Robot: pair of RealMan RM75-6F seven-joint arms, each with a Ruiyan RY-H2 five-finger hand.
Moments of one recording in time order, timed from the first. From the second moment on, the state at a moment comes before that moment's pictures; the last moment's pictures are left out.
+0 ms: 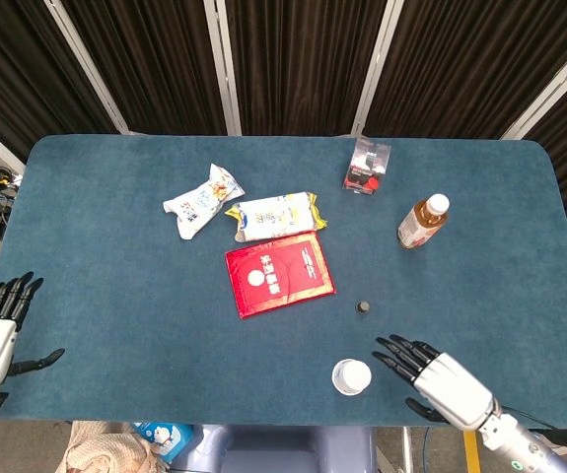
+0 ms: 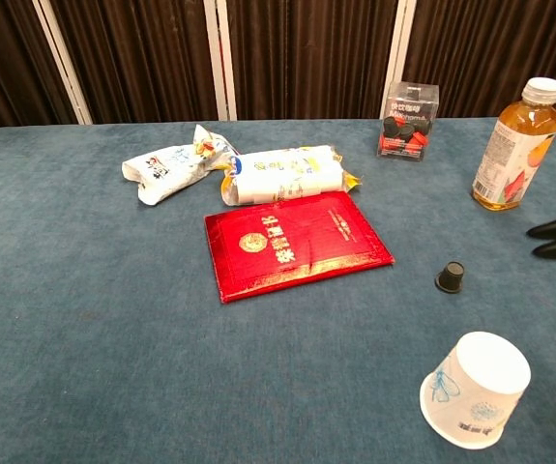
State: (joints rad) left arm -0.10 -1.14 -0.01 -1.64 1.53 1.47 0.03; right arm 0.30 -1.08 -0.13 -1.63 -2.06 1.29 0.05
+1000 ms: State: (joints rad) left arm -0.10 -1.14 -0.01 -1.64 1.52 1.46 0.02; right arm 0.37 -1.22 -0.12 -1.73 -1.85 1.04 -0.22
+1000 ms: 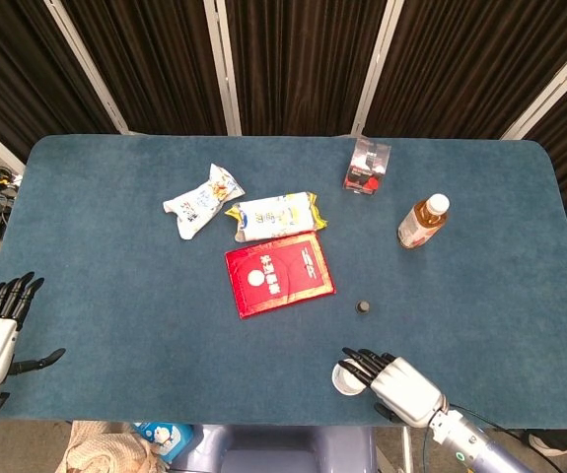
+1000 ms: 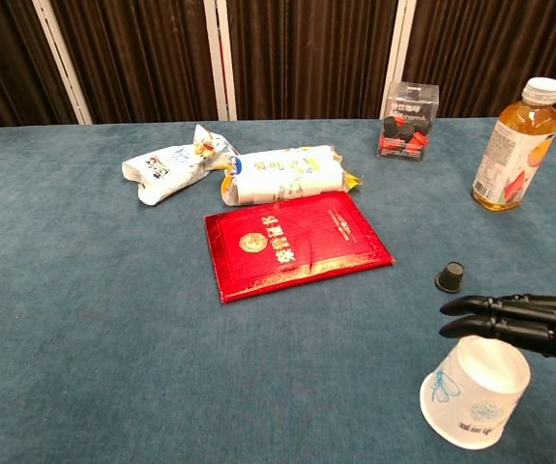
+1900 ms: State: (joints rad) left arm -0.10 -1.14 -0.01 -1.64 1.52 1.45 0.02; right arm 0.39 -1.23 -0.10 -1.77 -1.80 1.07 -0.26
